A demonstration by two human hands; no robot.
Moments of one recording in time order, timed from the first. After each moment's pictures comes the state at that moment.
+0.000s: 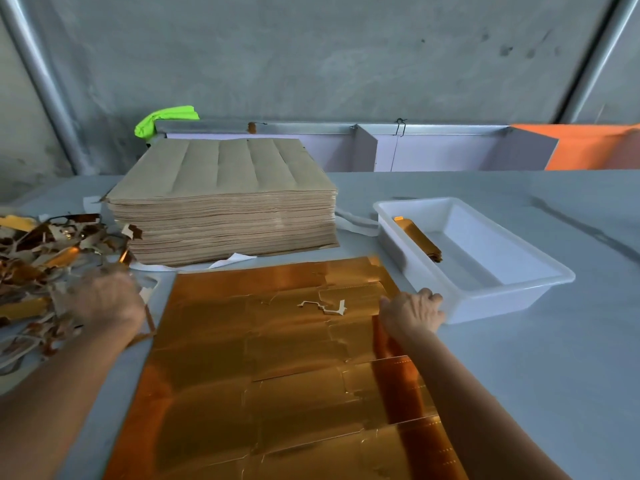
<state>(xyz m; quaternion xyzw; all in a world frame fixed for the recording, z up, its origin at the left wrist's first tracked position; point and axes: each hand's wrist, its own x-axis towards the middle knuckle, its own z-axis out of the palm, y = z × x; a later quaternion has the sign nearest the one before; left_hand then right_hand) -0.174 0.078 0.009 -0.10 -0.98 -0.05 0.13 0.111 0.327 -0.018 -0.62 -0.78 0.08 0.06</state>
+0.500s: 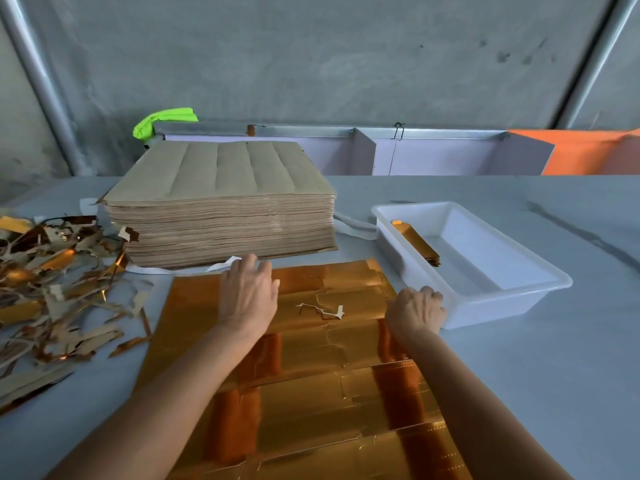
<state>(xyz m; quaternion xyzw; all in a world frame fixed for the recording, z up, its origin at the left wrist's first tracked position) -0.065 0.179 0.001 -0.42 -0.88 -0.12 0.19 0.115 0.331 -0.012 -0.60 -0.79 0.04 0.09</state>
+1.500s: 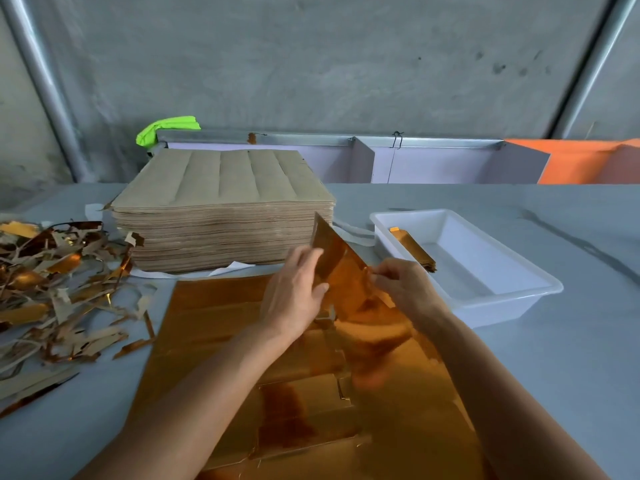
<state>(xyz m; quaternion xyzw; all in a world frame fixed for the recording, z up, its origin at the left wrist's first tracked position) -0.008 0.191 0.039 -0.53 -0.76 -0.36 0.09 0.130 0.309 0.057 -0.32 -0.81 0.40 0.27</state>
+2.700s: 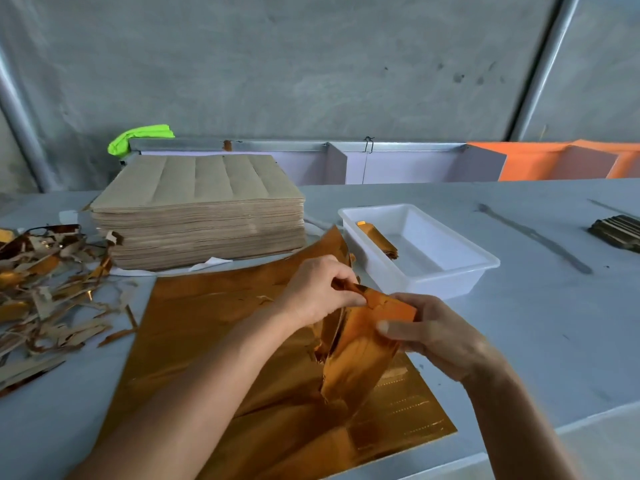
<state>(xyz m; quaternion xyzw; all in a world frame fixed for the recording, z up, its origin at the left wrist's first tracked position) 0.069 0.179 0.078 -0.62 -0.71 -0.33 -0.09 0.250 0.250 0.064 -0.27 -0.68 0.66 0.17</state>
